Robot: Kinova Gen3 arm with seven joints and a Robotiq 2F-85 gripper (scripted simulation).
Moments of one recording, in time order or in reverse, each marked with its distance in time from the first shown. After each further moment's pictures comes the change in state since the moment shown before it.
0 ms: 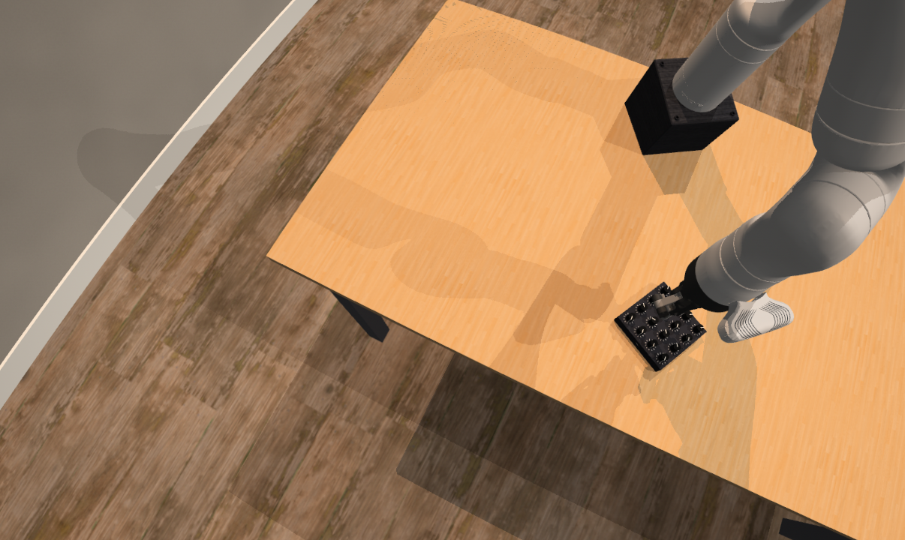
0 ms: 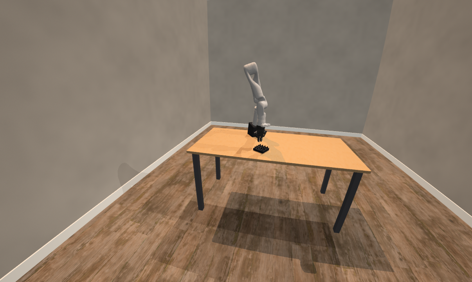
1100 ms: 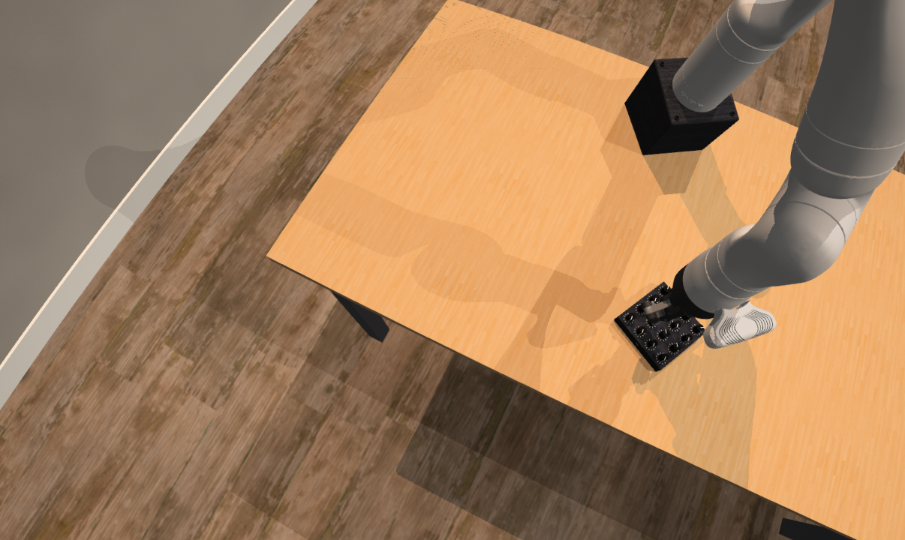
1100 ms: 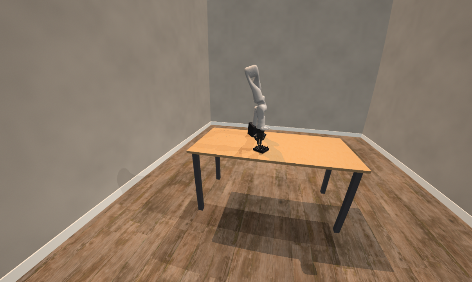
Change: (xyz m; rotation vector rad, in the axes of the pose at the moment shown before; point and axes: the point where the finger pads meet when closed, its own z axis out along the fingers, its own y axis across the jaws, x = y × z) arm 0.001 0.003 0.028 -0.003 0.002 0.003
